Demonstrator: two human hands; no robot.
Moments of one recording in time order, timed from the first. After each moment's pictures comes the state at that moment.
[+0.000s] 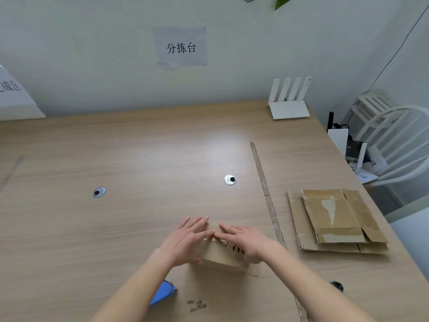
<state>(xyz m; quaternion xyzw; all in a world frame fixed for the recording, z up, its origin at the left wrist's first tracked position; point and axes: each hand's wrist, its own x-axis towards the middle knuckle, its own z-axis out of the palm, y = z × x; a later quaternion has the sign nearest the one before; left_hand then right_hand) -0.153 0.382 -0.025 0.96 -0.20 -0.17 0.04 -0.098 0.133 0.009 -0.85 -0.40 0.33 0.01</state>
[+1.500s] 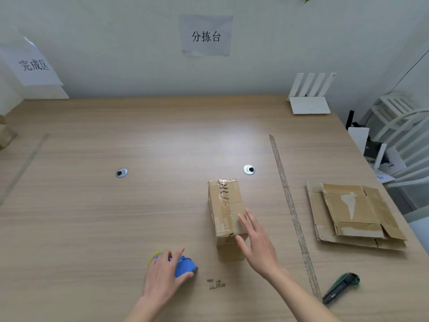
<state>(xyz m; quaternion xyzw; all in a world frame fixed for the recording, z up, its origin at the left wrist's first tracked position) -0.322 0.444 -0.089 0.97 0.13 -0.12 0.14 -0.191 0.172 -0.051 -0.93 -0.17 0.09 0.30</state>
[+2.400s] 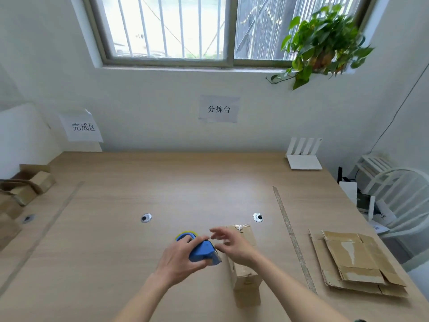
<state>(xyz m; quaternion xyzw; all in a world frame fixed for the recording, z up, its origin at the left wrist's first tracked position) -0.265 0.505 0.112 0.97 -0.01 0.03 0.23 -0.169 0.307 0.118 -0.84 -0.23 0.23 0.44</state>
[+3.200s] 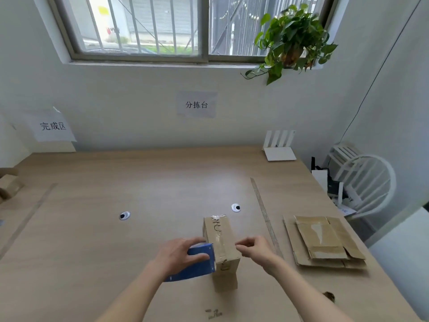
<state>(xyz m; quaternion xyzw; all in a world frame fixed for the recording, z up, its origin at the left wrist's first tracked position) -0.249 0.447 0.117 0.97 -0.08 -0.11 0.19 -0.188 0.171 0.095 -0.82 0.02 0.22 0.52</state>
